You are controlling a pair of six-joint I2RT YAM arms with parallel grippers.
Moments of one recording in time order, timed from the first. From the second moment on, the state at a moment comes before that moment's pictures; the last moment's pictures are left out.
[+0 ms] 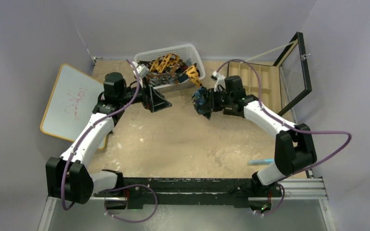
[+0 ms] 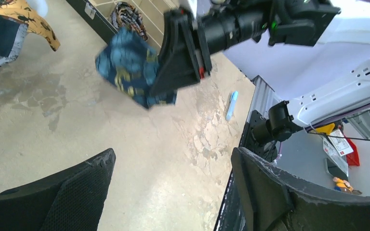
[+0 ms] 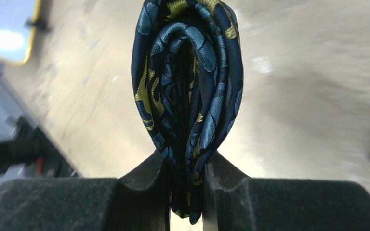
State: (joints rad) left arm -0.20 1.24 0.97 -0.02 0.99 -0.34; right arm 0.41 1.55 1.02 -0.22 -0.56 0.28
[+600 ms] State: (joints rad) left arm -0.20 1.20 0.87 -0.02 1.02 -0.34; right arm 0.13 1.53 1.23 -0.50 0.09 0.27
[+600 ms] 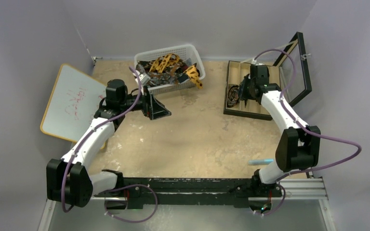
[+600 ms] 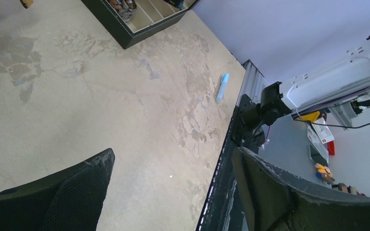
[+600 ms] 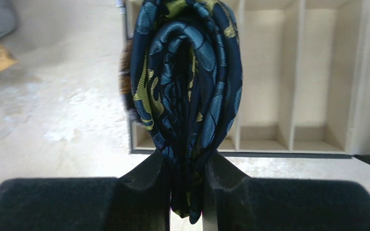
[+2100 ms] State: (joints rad) left arm -0.20 1.21 0.86 -0.05 1.10 -0.33; right arm 0.20 1.81 1.30 -0.57 0.35 0.20
